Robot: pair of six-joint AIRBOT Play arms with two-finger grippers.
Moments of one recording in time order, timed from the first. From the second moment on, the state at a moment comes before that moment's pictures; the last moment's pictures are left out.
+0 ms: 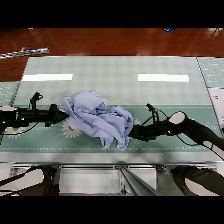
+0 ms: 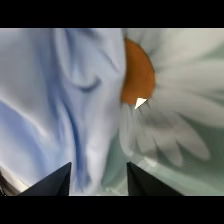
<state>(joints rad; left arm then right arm) 0.37 -1.31 0.58 0.58 -1.13 -1.06 0.34 -1.21 0.50 -0.58 0.92 1.35</state>
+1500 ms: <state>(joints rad) 0.35 -0.75 1.81 0.77 -1.31 -1.21 -0.03 -0.77 2.06 -1.33 1.36 1.47</state>
